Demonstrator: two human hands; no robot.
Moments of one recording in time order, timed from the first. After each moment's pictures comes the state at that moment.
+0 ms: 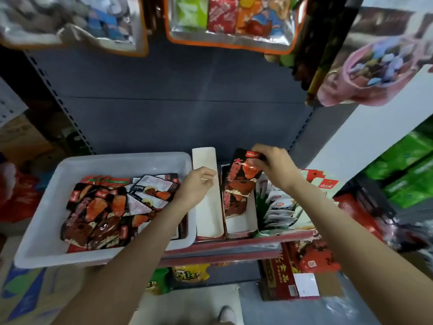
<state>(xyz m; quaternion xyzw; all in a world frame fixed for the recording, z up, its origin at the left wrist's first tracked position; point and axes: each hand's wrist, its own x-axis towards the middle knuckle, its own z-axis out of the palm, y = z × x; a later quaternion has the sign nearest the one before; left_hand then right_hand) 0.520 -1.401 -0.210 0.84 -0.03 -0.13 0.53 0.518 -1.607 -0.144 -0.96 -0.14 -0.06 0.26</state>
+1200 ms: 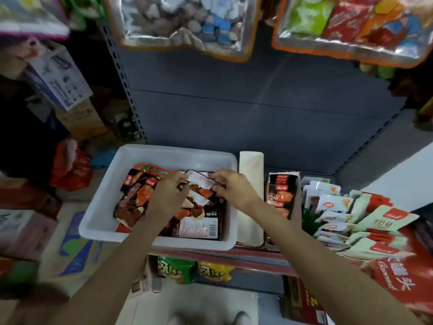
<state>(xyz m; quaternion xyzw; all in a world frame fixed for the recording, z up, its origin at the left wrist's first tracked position) 0.497 -1.260 -0.236 0.92 0.06 0.05 0.38 0.533 -1.448 -0.210 -0.92 -0.18 0.11 0.33</state>
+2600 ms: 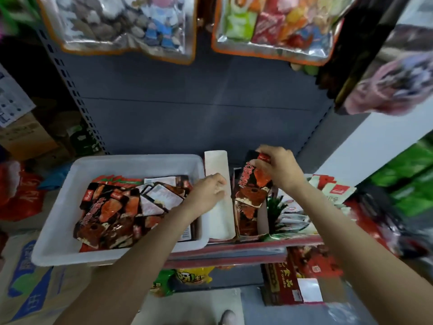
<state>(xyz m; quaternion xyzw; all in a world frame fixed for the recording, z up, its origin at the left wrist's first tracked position) 0.517 -1.380 -0.218 0.89 -0.15 -0.12 0.42 0.515 -1.570 -0.132 -0.95 -0.09 -0.07 0.28</state>
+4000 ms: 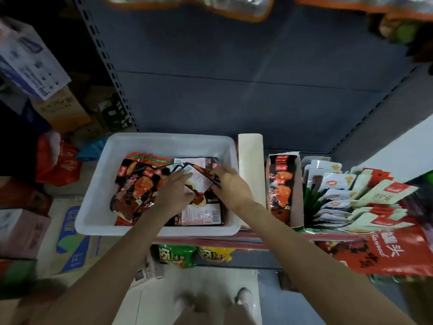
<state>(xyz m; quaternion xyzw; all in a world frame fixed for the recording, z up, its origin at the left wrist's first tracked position) 0.496 -1.260 -0.267 0.96 0.00 -0.10 0.25 0.508 -1.426 -0.238 -0.96 -0.13 0.09 0.23</state>
